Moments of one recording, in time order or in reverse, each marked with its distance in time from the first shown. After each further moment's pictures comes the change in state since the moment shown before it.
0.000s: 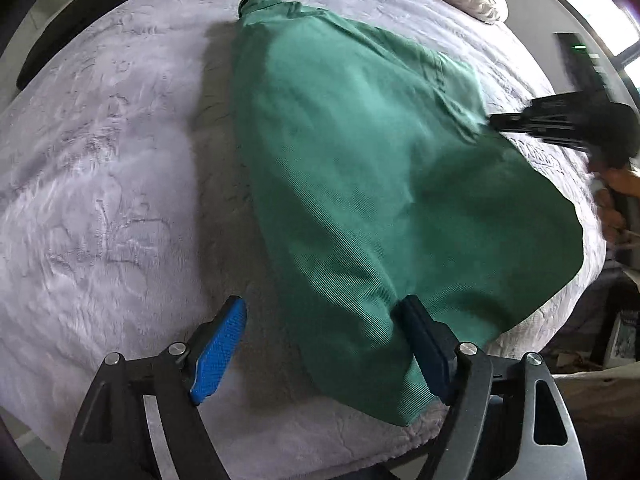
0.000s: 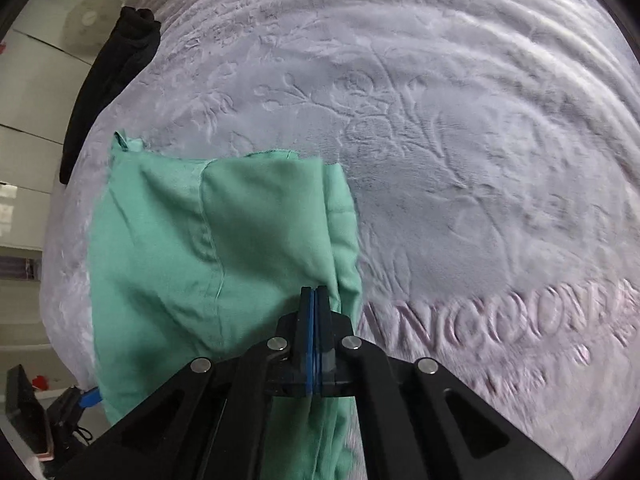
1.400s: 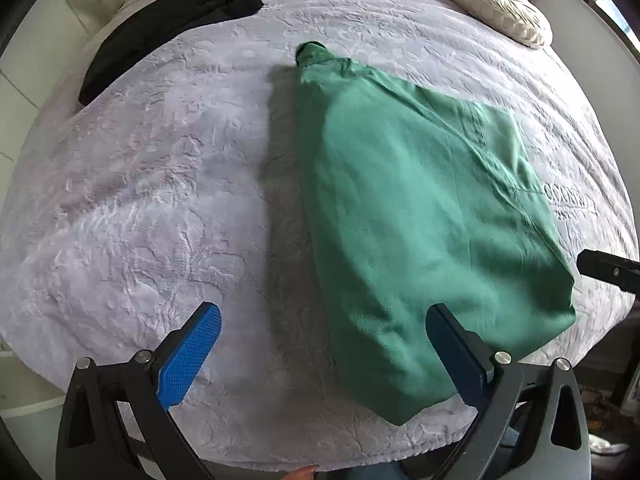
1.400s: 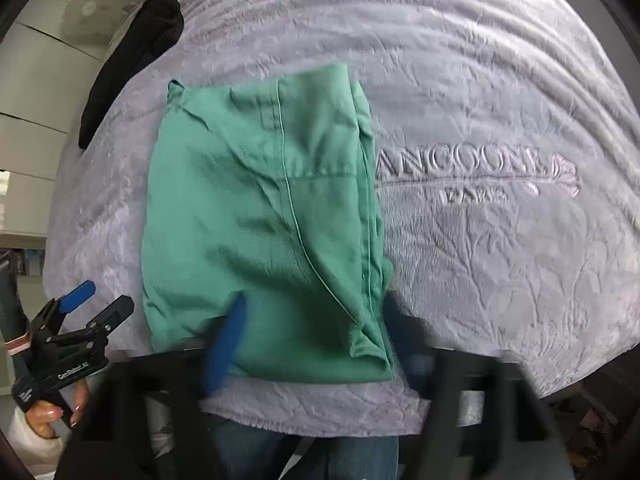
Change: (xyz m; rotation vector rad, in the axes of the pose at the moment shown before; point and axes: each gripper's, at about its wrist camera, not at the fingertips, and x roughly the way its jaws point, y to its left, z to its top) left arm -0.044 -0.021 0.033 -0.085 -0.044 0.214; right arm -0.072 0.049 -0.093 0.012 0.029 -0.058
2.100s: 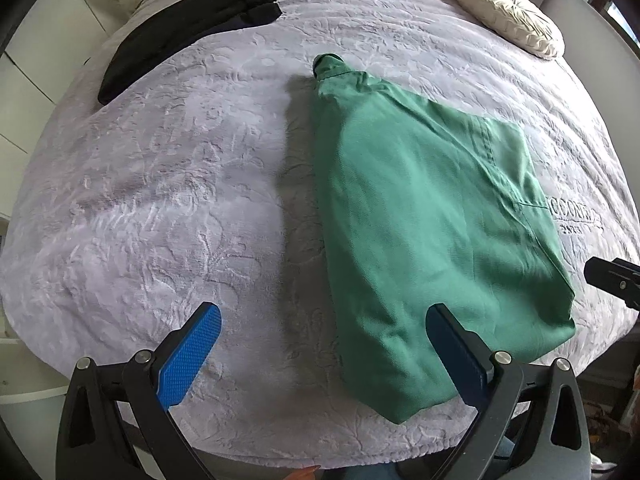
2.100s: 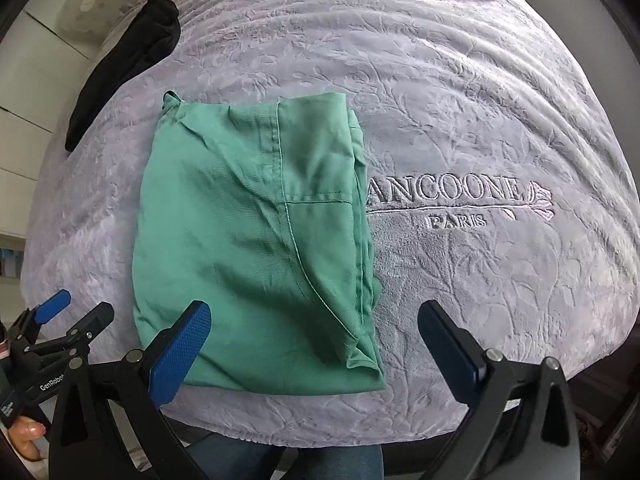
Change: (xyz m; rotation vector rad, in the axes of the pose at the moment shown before) left arm -0.012 -0.001 0.002 -0.034 -0.018 0.043; right arm -0.010 0.010 0.004 -0.019 -0.045 -0.102
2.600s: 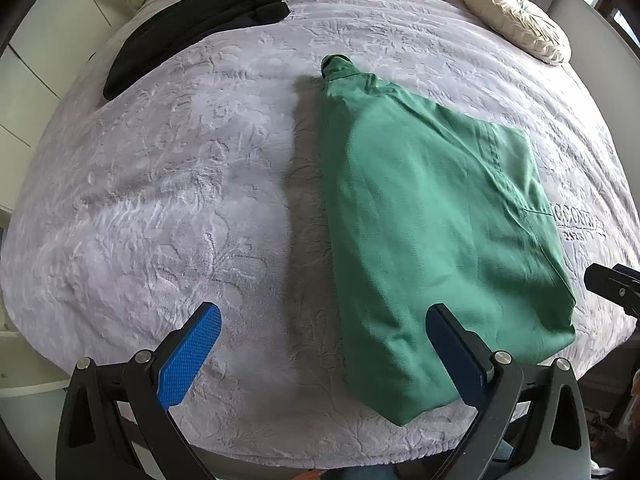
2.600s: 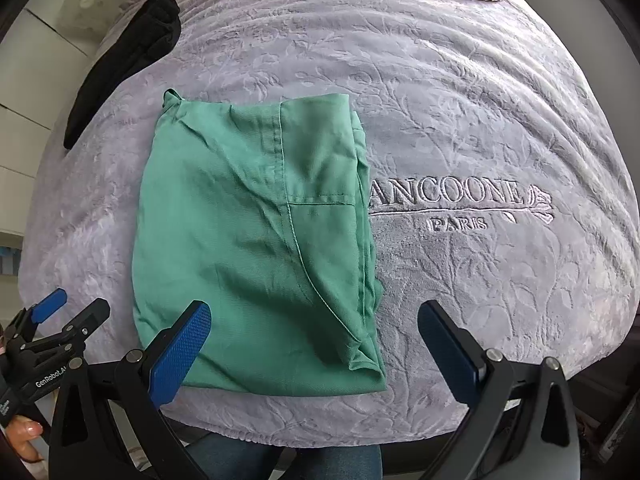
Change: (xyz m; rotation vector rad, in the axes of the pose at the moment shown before) left arm -0.001 0.003 0.002 -0.024 0.005 0.008; right arm 0.001 0.003 0.002 -0.009 0.005 -0.003
